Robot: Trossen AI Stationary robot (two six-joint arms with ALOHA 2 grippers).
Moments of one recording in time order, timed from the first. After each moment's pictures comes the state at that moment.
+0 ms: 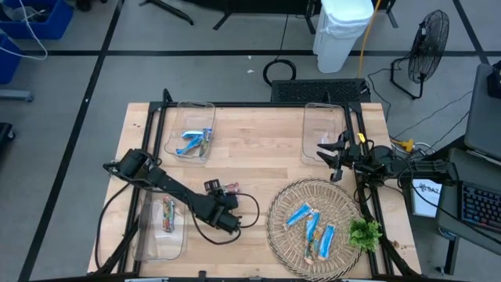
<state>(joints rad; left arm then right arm) -0.45 1.97 1.22 -0.86 -0.42 -0.71 -0.03 0.09 0.01 0.26 0.23 -0.07</state>
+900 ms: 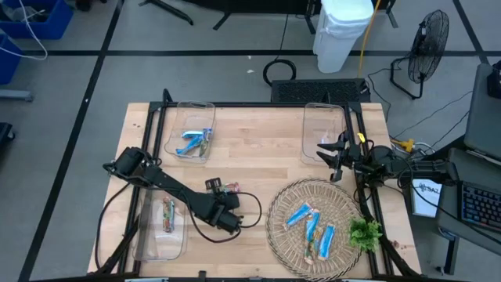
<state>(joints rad) -0.46 1.93 1.31 -0.96 -0.48 -0.67 -0.03 0.09 0.01 0.26 0.23 -0.07</state>
